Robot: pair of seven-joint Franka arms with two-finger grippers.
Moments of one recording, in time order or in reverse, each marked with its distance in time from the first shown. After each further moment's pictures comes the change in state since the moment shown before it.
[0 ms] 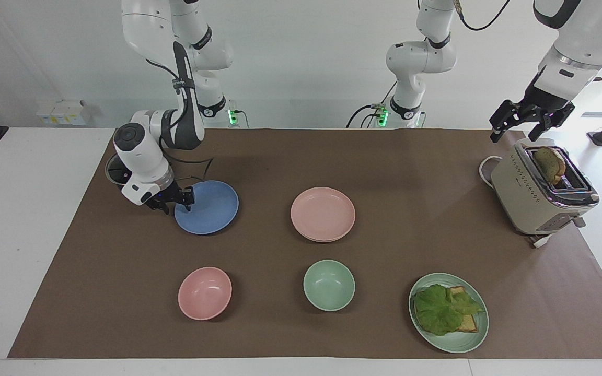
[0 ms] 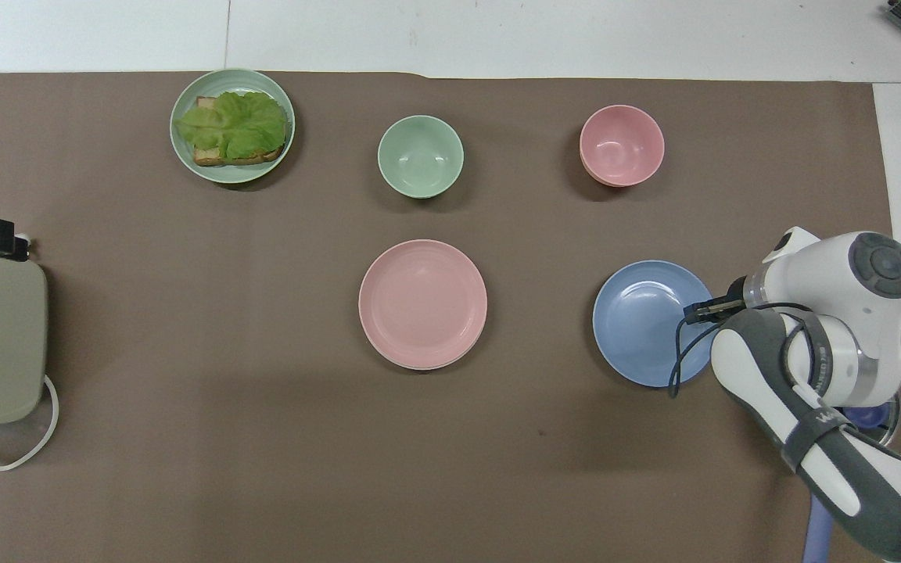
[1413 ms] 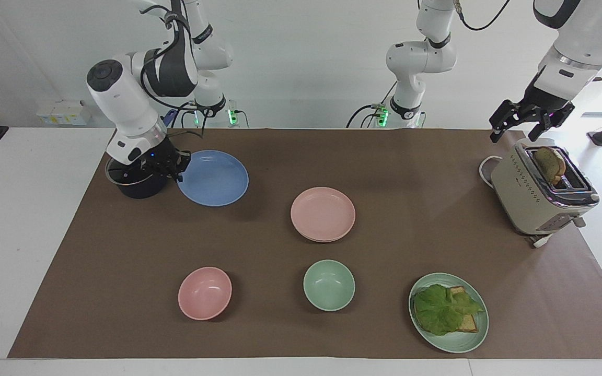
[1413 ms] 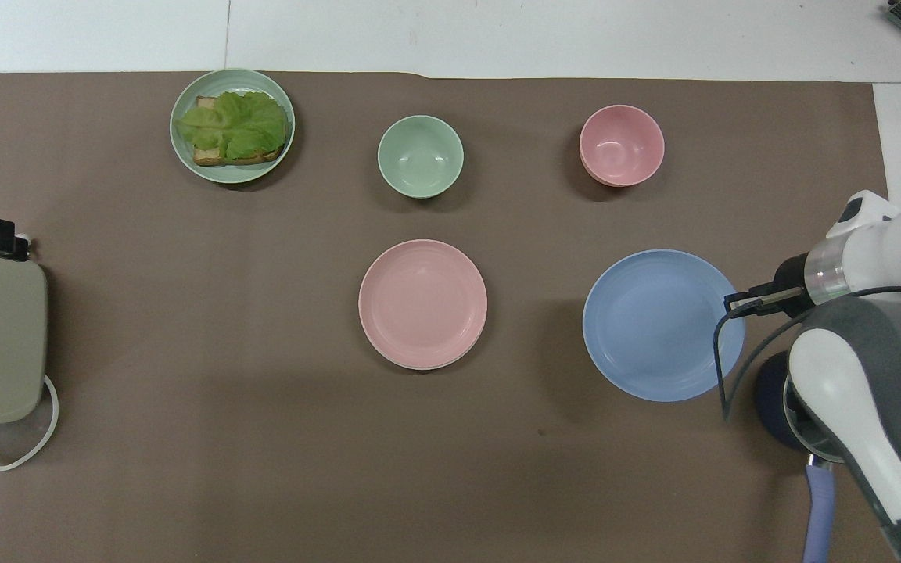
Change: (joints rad) left arm 0.000 0.000 0.000 0.000 0.000 0.000 0.000; right arm 0.048 -0.246 0.014 0.213 0.070 -0.439 -0.010
